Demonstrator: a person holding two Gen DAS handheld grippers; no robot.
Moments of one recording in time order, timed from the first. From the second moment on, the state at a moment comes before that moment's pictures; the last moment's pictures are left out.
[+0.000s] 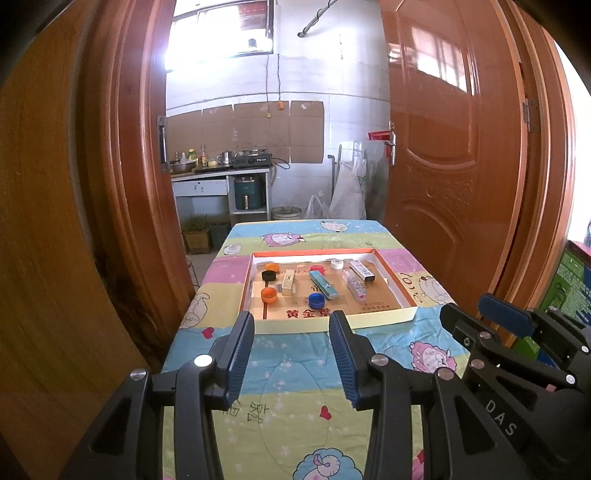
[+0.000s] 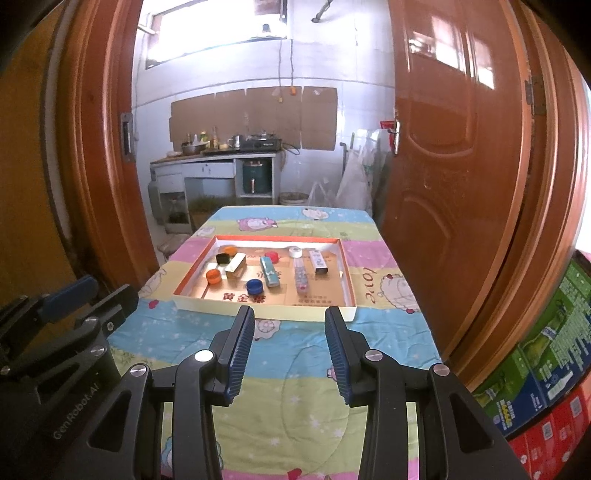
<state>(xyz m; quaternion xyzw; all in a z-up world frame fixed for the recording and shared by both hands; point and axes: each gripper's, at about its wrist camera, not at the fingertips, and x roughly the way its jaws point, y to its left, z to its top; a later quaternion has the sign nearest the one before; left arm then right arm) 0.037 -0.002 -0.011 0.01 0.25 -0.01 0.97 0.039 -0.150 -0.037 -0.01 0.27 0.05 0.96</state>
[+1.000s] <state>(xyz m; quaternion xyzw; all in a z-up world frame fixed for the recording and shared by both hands) 0.028 0.001 -0.010 0.01 0.25 -0.01 0.97 0.037 -0.143 -0.037 -0.02 0.27 0.05 0.96</state>
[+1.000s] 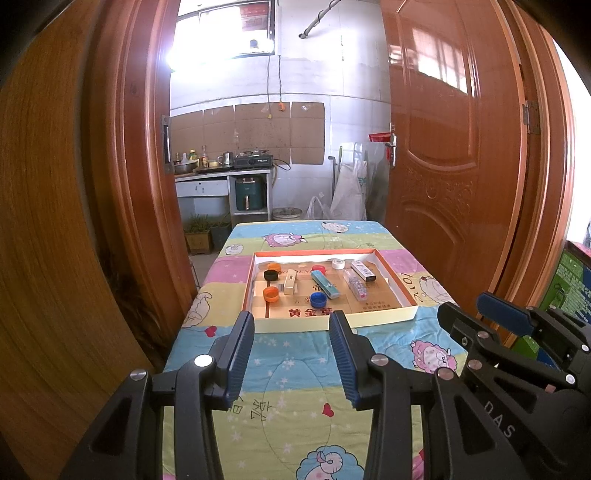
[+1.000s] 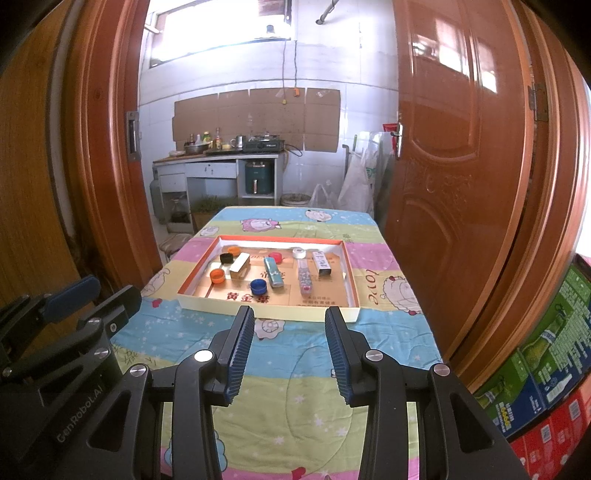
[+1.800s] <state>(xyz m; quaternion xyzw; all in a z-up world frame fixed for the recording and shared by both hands) 0.022 0.001 -0.009 0.01 0.25 -0.02 0.97 0.036 -0.143 -0.038 -0.02 0.27 0.05 0.96</state>
